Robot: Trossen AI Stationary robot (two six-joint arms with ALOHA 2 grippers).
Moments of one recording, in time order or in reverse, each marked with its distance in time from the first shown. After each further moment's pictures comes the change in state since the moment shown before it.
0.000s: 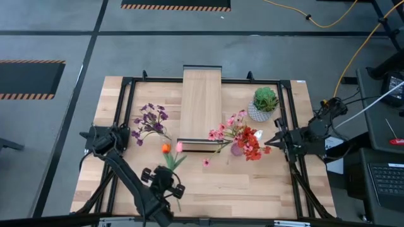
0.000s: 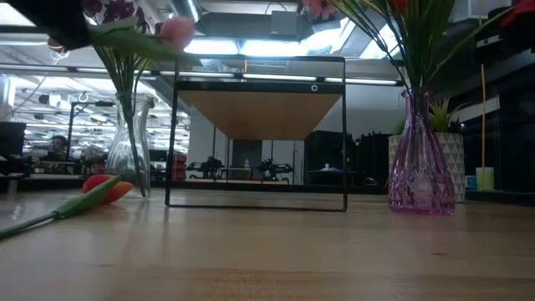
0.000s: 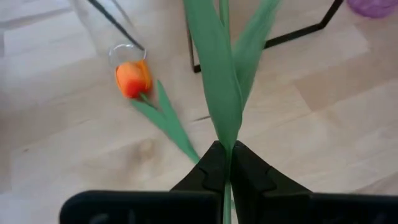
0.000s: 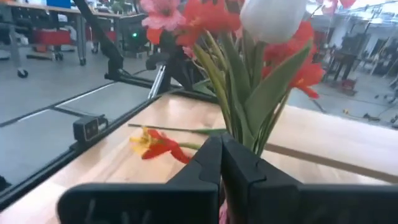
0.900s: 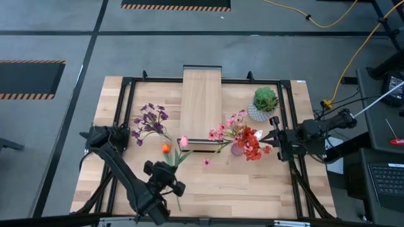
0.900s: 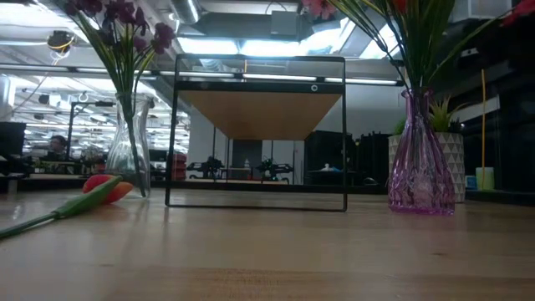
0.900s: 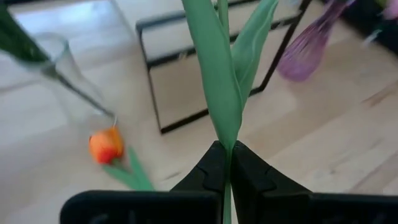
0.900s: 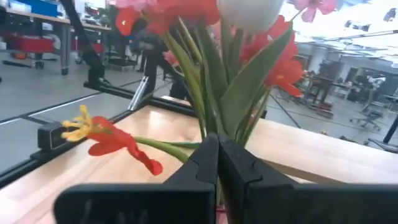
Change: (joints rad) left arm -0.005 -0.087 0.000 0.000 -0.240 0.082; right arm -0.296 -0.001 -0.136 0.228 -0.269 -0.094
